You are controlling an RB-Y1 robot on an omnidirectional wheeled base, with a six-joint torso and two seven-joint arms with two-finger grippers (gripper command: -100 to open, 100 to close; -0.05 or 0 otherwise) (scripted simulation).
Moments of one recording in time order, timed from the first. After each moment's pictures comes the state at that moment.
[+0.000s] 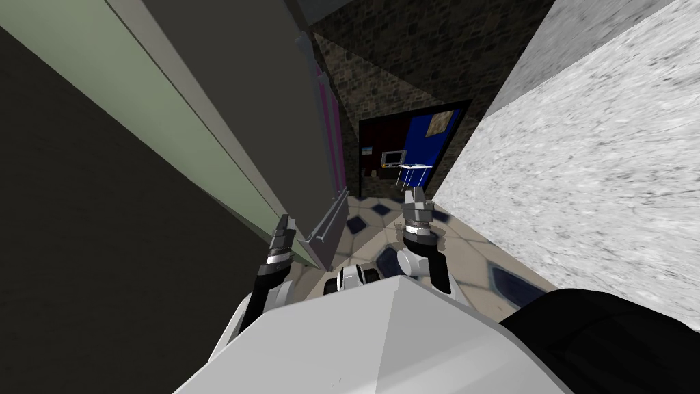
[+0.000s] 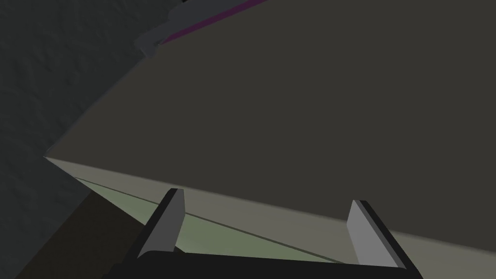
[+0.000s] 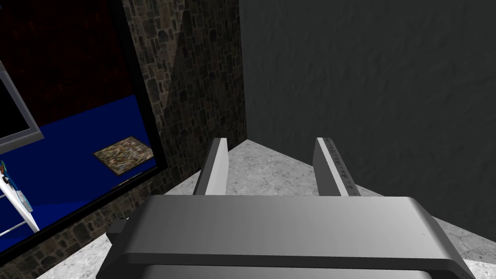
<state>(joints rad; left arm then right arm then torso) 0.48 0.13 -0.02 -2.18 -0.10 -0.45 -0.08 0.50 0.04 -0.05 -2.39 -0.10 -0.55 0.17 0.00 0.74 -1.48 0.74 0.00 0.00</state>
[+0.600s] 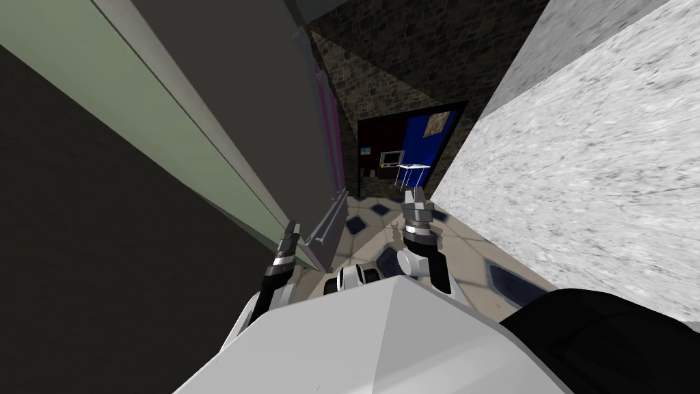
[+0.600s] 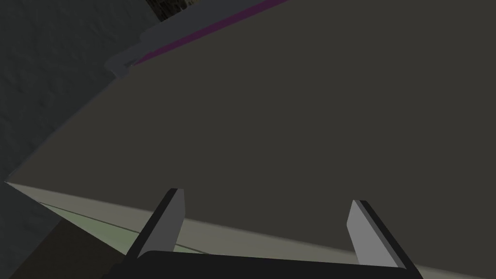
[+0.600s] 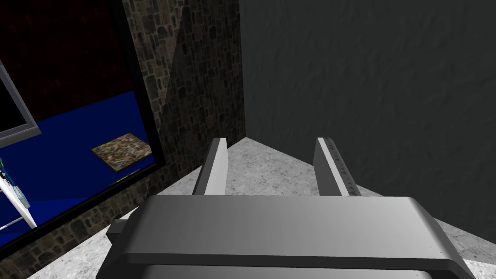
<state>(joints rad) 0.47 0.16 -0.03 -2.05 -0.10 -0.50 -0.09 0.50 0.04 -0.05 -2.39 -0.10 -0.55 0.17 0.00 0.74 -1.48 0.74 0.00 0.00</state>
